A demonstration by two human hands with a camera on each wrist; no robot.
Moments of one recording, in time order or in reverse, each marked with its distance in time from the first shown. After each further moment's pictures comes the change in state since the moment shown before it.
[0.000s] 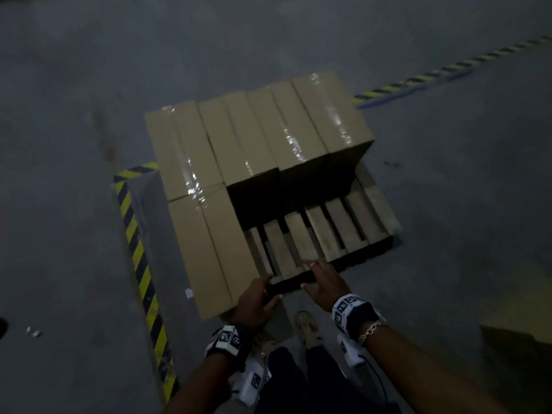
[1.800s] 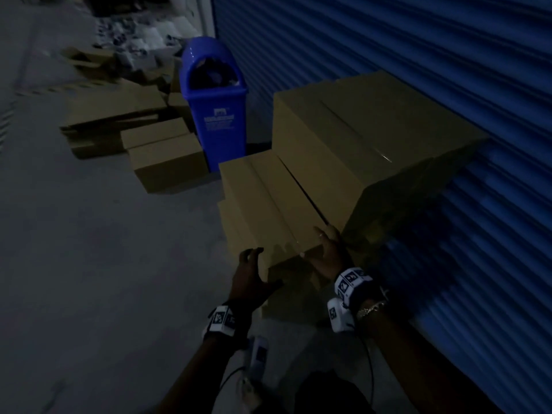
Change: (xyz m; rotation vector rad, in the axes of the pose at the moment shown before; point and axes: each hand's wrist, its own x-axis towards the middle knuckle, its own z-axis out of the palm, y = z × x) left_hand 0.092 0.804 0.683 0.476 -0.943 1.041; right_hand -0.535 0.678 -0.367 0.667 1.224 1.271
